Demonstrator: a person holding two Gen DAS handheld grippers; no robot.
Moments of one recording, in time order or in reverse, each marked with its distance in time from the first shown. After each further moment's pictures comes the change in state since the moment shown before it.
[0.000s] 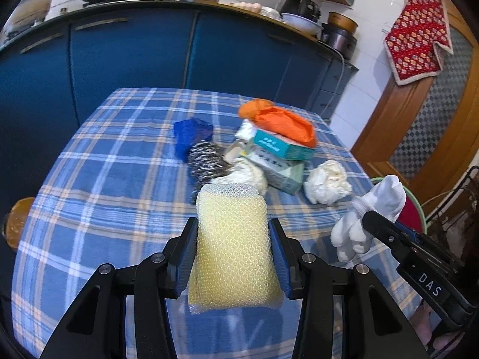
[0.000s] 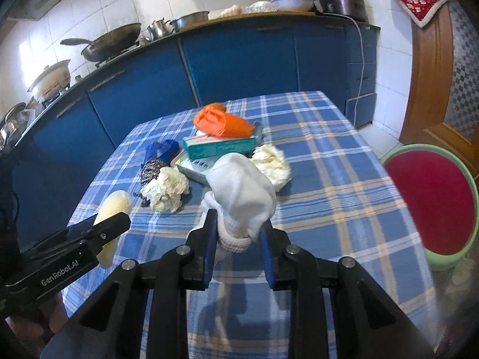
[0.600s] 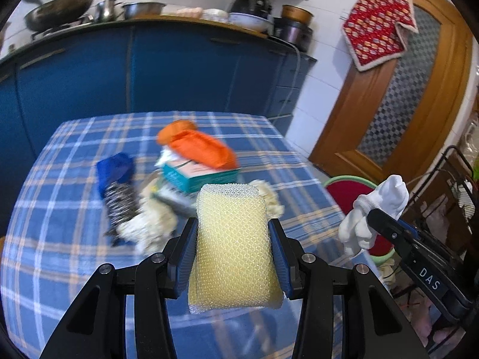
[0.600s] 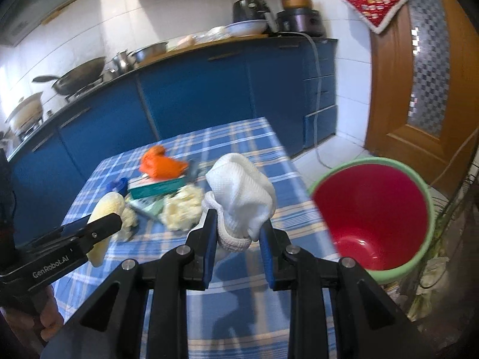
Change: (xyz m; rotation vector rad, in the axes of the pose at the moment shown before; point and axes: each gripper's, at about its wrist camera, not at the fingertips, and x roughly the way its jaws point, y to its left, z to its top) left arm 0.012 -0.081 0.032 0.138 -0.005 -0.135; right arm -0.048 -0.073 0.019 0.085 -0.107 -0.150
